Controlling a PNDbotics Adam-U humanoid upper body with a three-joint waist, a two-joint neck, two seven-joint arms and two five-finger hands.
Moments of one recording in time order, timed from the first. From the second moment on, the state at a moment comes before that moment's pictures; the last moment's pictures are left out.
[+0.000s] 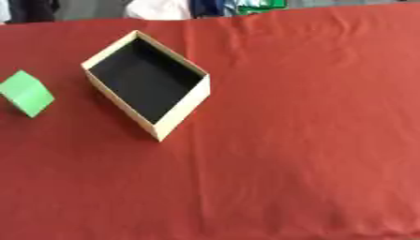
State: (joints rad) left arm -0.47 0.90 0.03 -1.73 -0.72 -0.09 -0.28; right arm -0.55 -0.78 -0.02 -1.98 0.47 0.24 -0.47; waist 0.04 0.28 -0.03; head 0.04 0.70
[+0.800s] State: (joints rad) left arm -0.66 0.92 -0.07 -1.47 -0.75 -0.30 -0.47; right arm -0.56 -0.78 -0.01 -1.98 0.47 0.24 -0.46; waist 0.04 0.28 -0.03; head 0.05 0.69
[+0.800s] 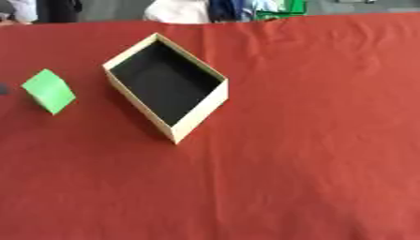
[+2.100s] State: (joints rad) left arm -0.80 0.81 -0.14 -1.16 -0.75 -0.40 -0.69; right arm -0.57 -0.77 0.00 -1.98 0.46 0.24 -0.46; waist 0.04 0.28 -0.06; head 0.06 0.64
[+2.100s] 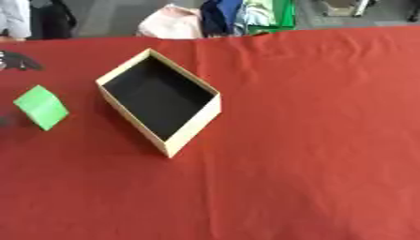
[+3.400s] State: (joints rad) left arm -0.81 0.78 -0.16 -1.10 -0.87 -0.40 -0.71; right arm -0.58 -0.76 0.00 -1.98 0.46 0.25 -0.46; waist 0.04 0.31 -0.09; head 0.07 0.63
